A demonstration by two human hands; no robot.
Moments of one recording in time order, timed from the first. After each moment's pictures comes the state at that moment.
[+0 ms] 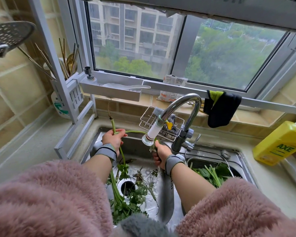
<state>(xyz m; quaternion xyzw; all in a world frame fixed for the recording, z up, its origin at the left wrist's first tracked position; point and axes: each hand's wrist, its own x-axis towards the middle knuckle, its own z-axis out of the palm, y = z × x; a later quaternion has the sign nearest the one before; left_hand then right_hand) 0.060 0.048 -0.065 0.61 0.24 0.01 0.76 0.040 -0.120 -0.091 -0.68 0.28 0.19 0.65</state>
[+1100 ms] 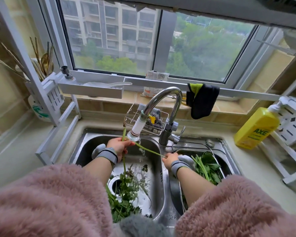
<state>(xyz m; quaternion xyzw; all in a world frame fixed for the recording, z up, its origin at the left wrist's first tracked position) 0.042 0.007 -0.074 0.63 0.19 -0.21 0.73 -0.001 -0.193 -0.107 -0.90 0.30 0.20 0.25</state>
